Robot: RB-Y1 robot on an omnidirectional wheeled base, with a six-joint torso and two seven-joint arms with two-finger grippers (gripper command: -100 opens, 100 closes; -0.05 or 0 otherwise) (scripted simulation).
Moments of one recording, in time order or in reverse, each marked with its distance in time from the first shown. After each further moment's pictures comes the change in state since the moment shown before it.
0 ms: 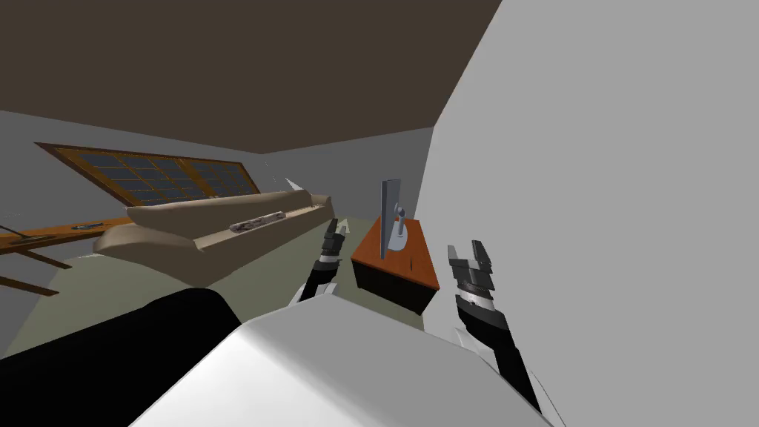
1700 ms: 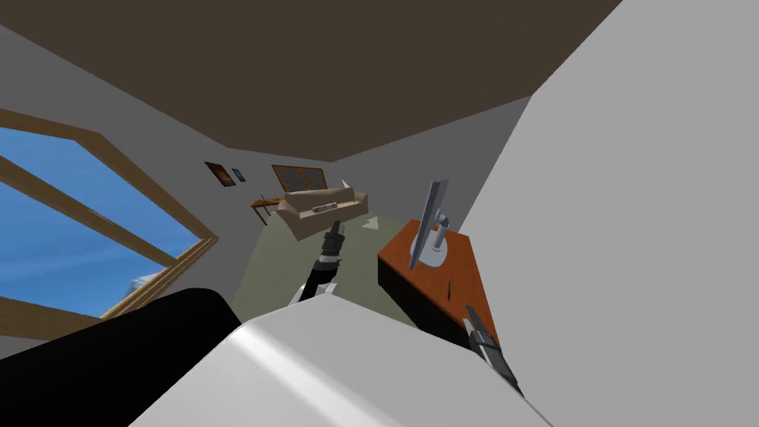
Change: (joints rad) left arm 0.000 0.000 0.000 0.000 0.000 0.000 0.000; right arm 0.296 -0.183 -0.084 0.445 0.157 -0.096 -0.041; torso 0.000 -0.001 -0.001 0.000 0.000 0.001
